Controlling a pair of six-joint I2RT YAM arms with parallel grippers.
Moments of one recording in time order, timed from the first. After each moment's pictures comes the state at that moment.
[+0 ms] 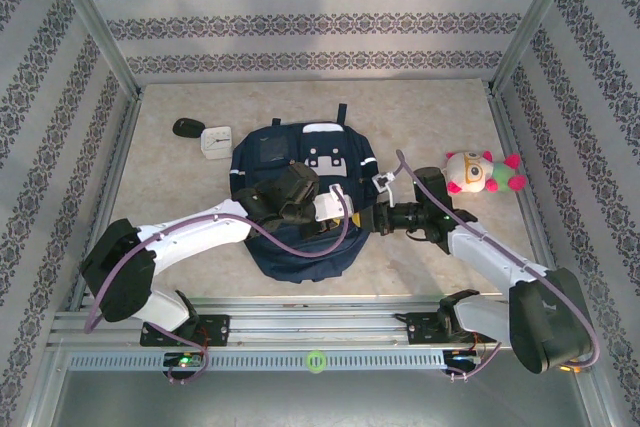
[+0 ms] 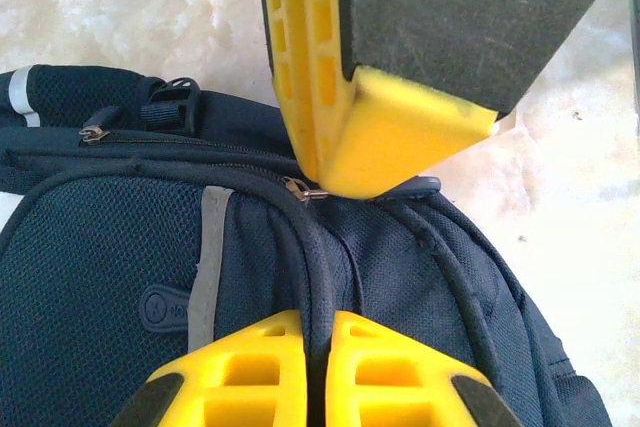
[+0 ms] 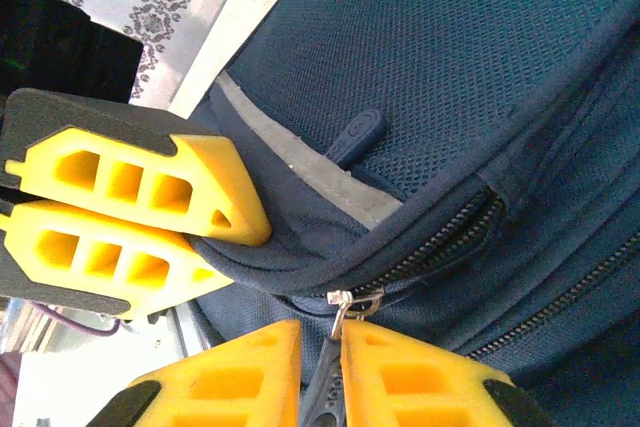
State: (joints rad) left arm -0.82 1.49 1.00 -0.29 0.26 0.47; right arm 0.31 1.16 0.52 -0.08 -0.91 0.29
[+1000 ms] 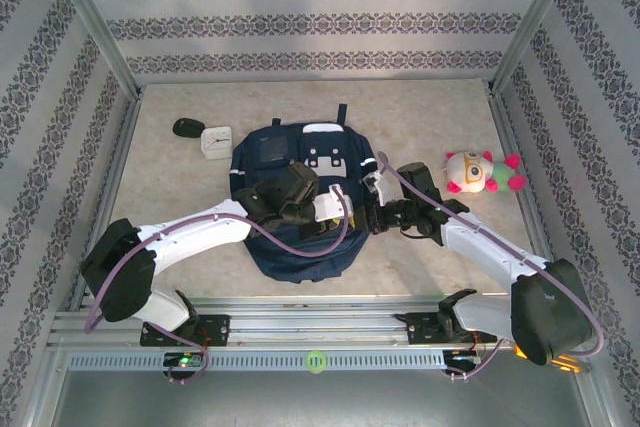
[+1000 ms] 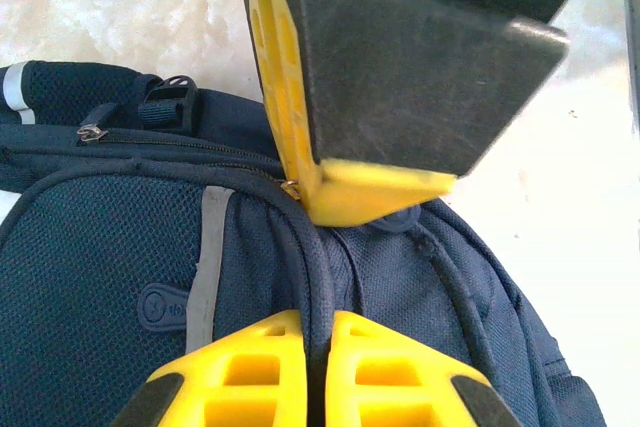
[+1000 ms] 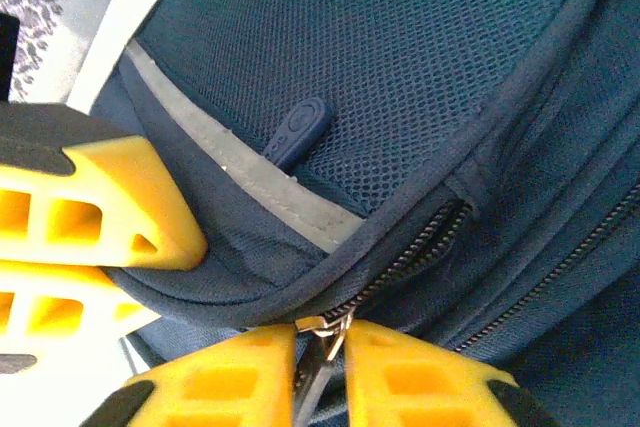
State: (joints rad) left arm -0.82 1.49 1.00 -0.30 0.27 0.47; right arm 0.40 1.20 0.63 -0.29 -0.68 0.25
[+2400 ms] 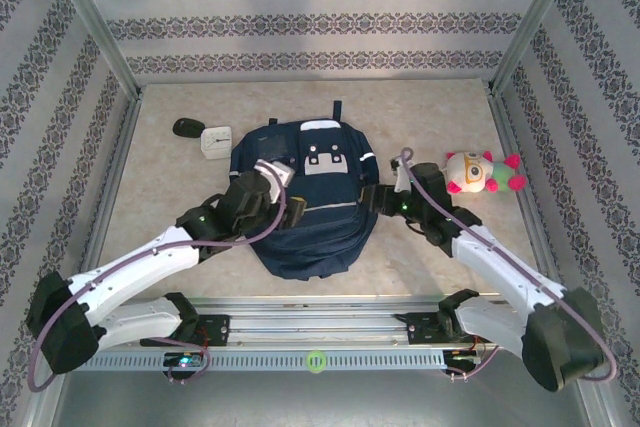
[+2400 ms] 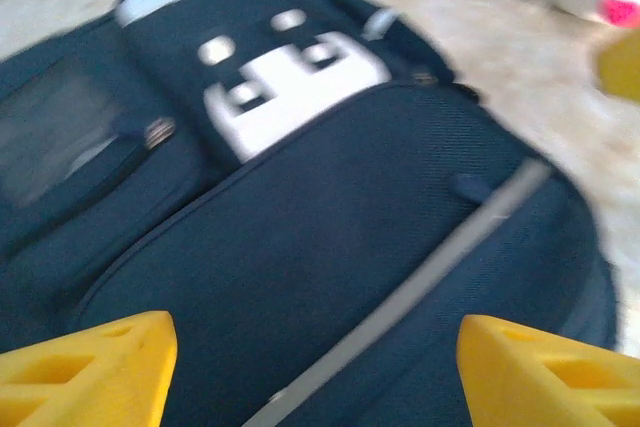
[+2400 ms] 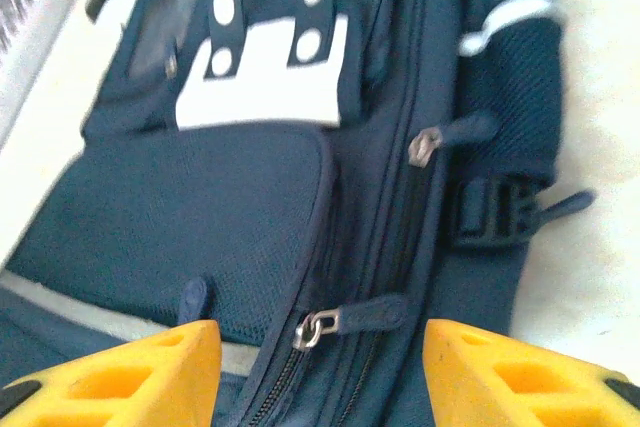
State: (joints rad) left arm -0.74 1.09 0.77 -0.32 -0.18 -0.24; right arm 0.42 1.08 0.59 -0.16 -0.27 0.47
